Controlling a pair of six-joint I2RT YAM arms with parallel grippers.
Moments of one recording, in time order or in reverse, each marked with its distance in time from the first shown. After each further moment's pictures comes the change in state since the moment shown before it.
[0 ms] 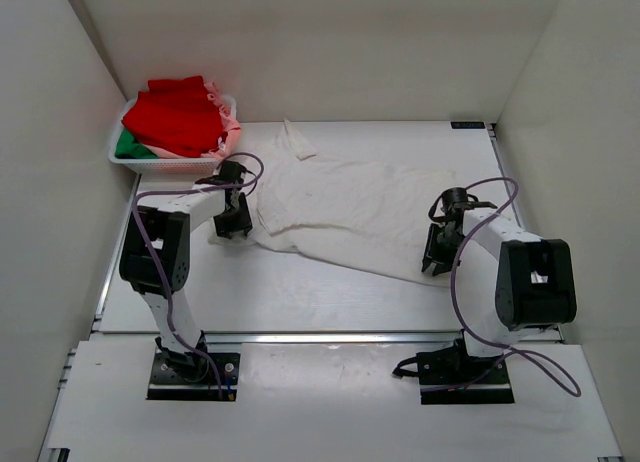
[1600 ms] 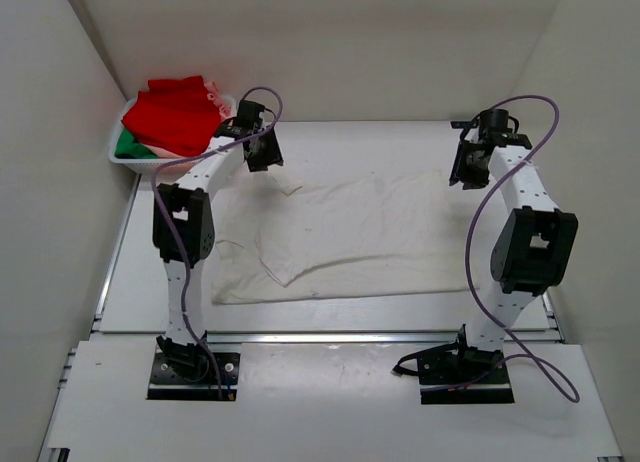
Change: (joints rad) left arm -0.053 0.264 0.671 -0.072 0.214 -0.045; right arm -0.163 0.238 0.696 -0.079 0.072 -0.181
